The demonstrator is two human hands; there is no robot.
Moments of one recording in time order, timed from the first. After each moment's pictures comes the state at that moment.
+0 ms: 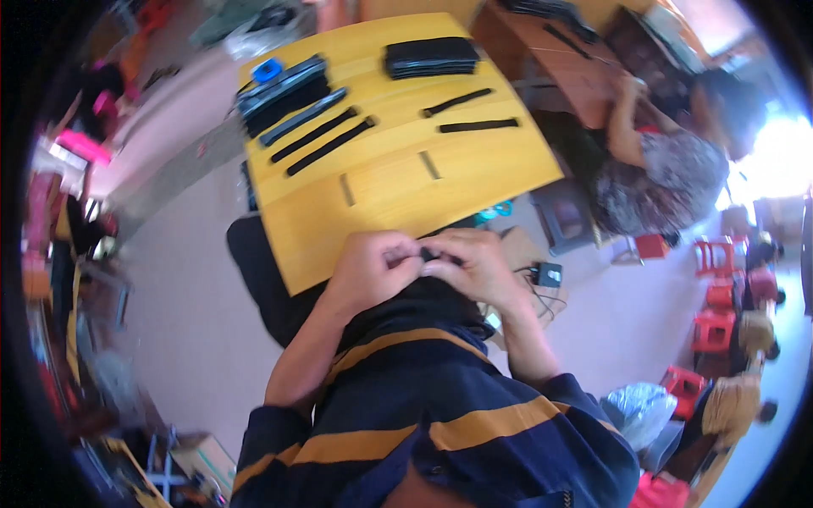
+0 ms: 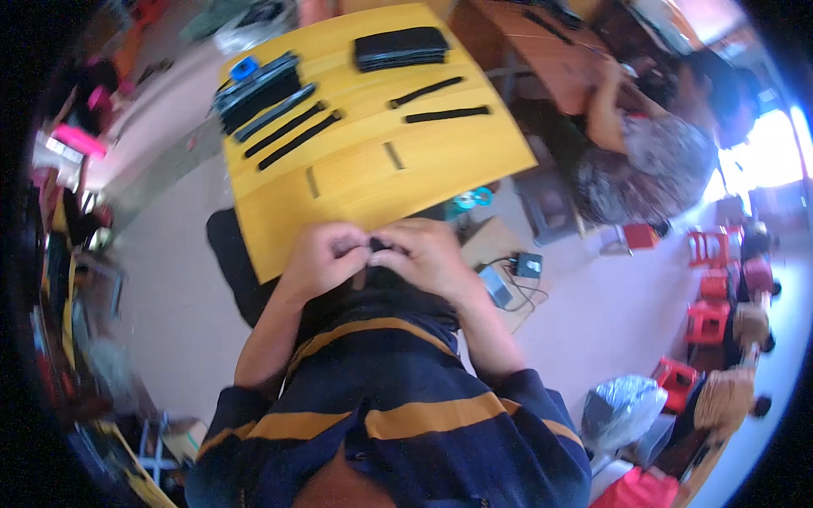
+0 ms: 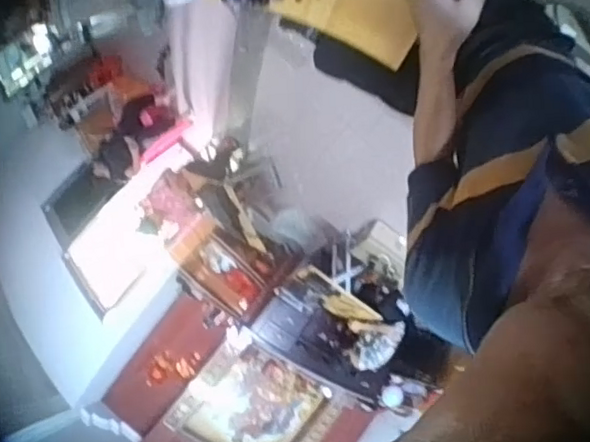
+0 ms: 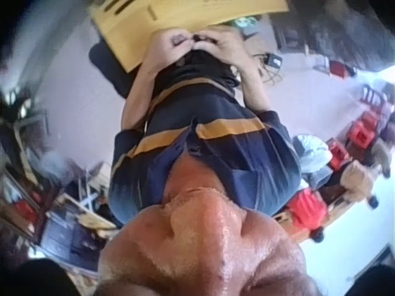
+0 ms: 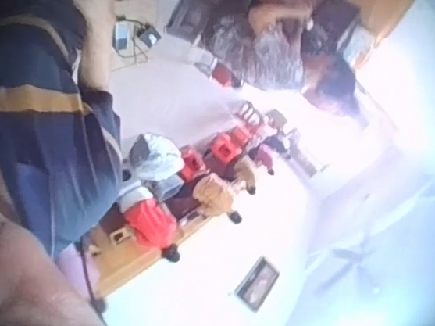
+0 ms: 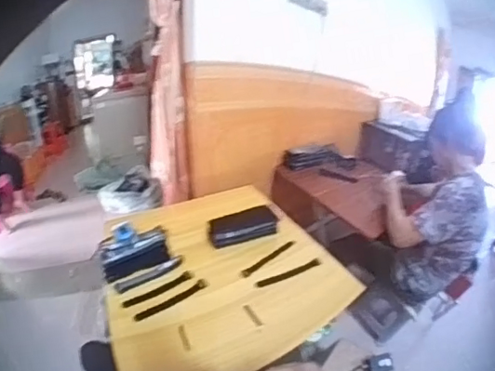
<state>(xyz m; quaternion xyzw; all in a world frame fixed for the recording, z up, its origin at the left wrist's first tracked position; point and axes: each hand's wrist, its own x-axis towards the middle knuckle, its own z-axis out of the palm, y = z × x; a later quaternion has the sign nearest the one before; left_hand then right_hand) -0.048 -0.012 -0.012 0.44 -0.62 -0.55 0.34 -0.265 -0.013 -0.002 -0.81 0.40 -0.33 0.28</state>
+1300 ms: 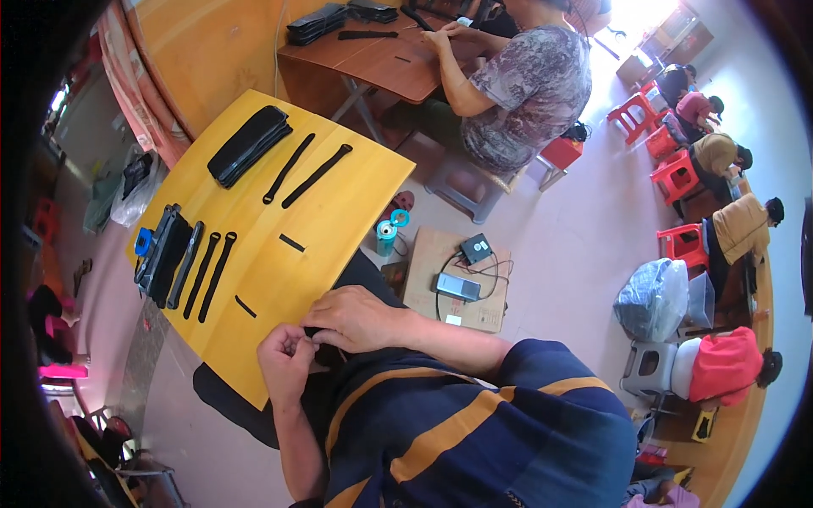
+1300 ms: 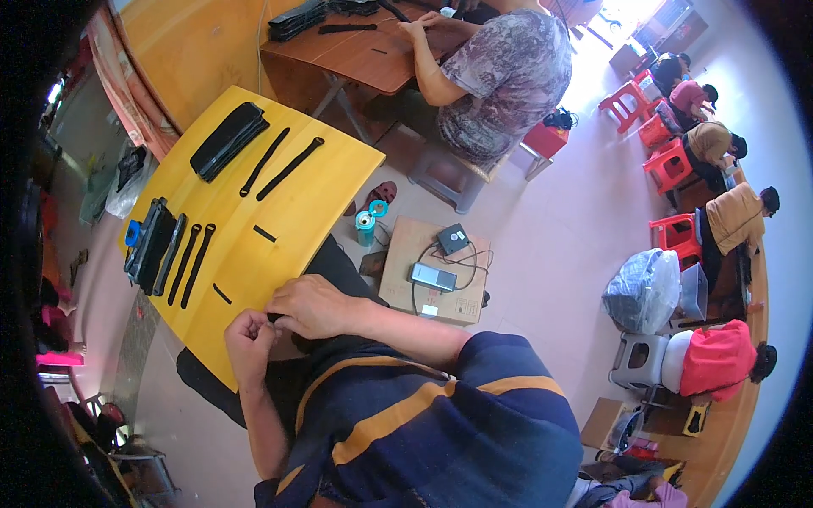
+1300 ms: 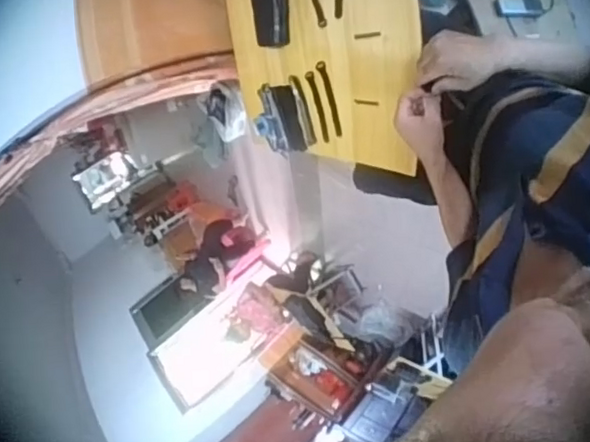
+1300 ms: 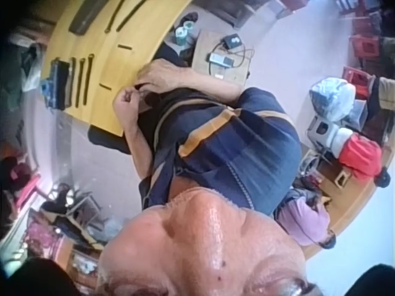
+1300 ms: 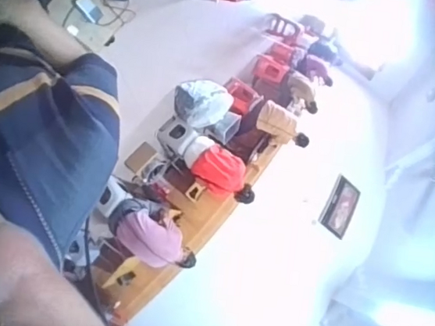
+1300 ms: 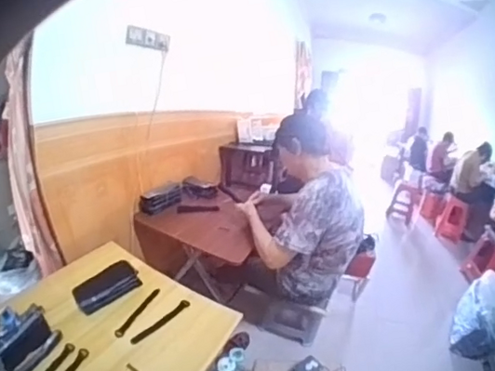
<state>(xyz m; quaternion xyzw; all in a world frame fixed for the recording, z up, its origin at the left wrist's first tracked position) -0.056 -0.009 -0.021 0.48 -0.56 -0.57 0.37 -0.256 -0.007 -0.023 -0.80 0.39 -0.38 0.24</state>
